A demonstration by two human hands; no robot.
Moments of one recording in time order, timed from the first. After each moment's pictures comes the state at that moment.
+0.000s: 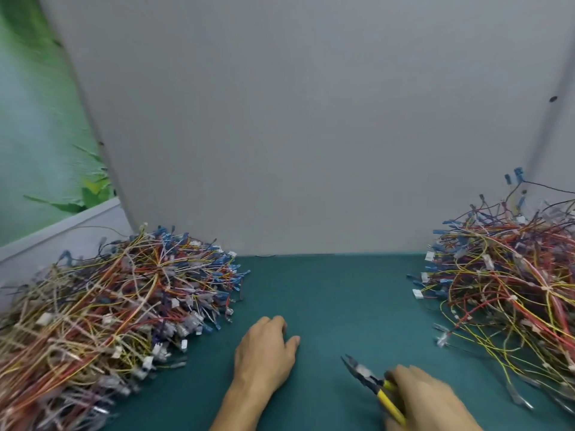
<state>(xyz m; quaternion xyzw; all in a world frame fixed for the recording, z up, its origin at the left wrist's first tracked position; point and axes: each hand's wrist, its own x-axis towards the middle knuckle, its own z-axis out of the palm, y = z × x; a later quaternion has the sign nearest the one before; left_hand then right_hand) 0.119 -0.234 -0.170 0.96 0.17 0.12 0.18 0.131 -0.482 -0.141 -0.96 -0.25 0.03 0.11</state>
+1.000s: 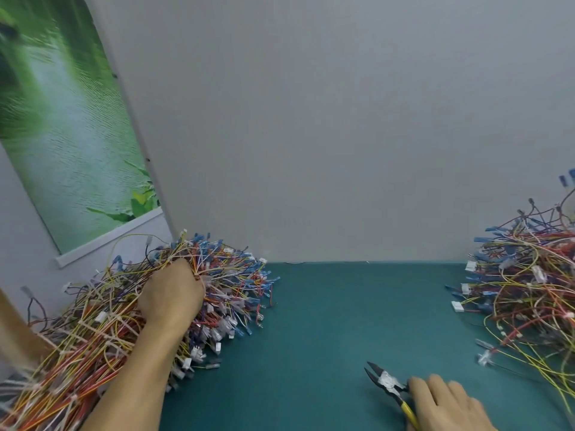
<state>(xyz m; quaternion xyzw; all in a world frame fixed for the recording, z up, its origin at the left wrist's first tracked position) 0.087 -0.104 -0.061 0.88 0.42 0.23 0.02 0.084 -0.409 -0.161 -0.93 -0.11 -0.19 0.29</state>
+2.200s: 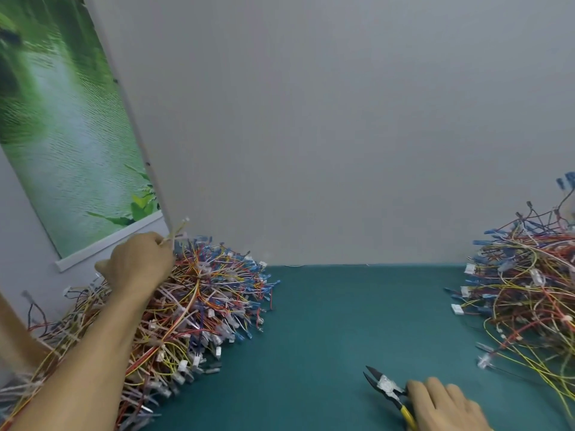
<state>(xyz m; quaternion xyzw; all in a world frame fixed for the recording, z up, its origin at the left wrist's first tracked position) 0.087 -0.066 -0.014 0.84 0.43 0.33 0.09 0.108 -0.442 -0.173 -0.95 -0.23 -0.16 0.09</state>
